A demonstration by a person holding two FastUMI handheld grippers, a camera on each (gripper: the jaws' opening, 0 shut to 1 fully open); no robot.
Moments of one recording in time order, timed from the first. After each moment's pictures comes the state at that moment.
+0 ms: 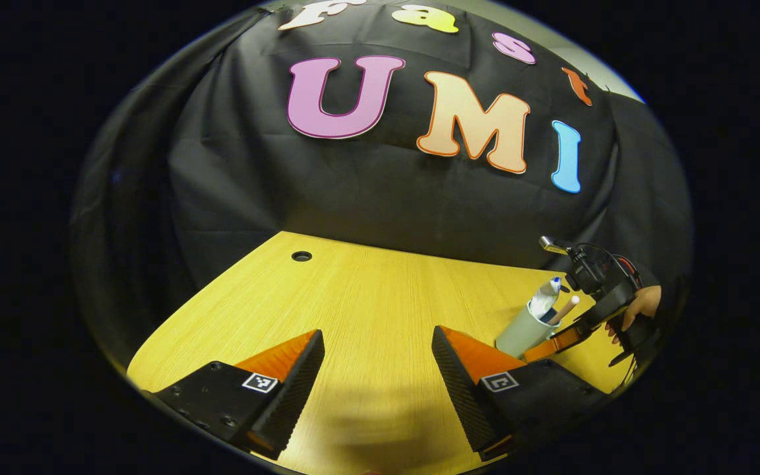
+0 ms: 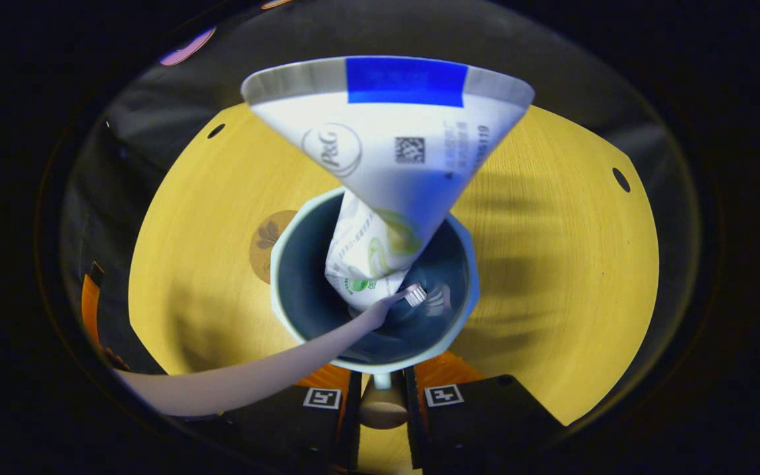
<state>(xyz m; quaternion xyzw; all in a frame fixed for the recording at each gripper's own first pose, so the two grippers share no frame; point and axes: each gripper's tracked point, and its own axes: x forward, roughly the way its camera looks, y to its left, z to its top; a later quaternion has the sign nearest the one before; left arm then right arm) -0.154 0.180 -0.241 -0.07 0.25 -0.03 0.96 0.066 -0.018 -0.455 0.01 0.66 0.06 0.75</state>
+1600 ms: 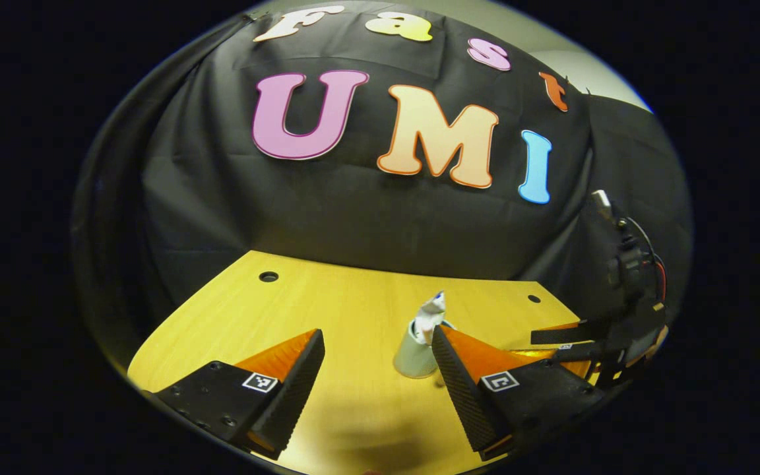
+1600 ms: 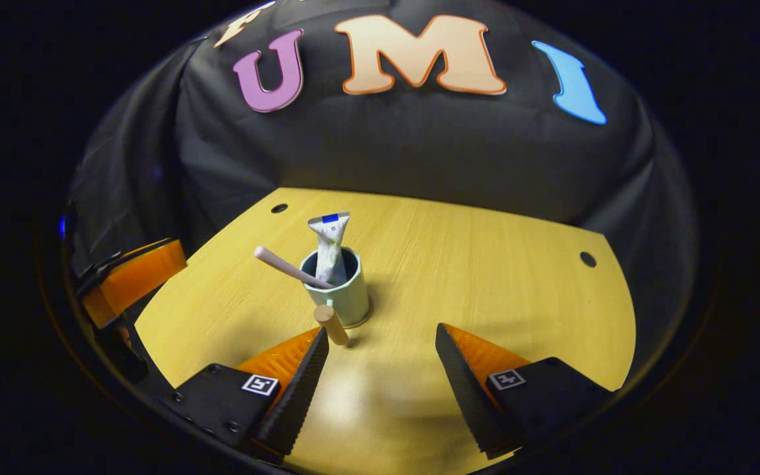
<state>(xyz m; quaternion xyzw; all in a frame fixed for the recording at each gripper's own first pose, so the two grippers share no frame) -0.143 0.106 -0.186 -0.08 0.21 -0.08 0.97 0.050 -0.127 -0.282 0.00 0.39 0.11 0.91</state>
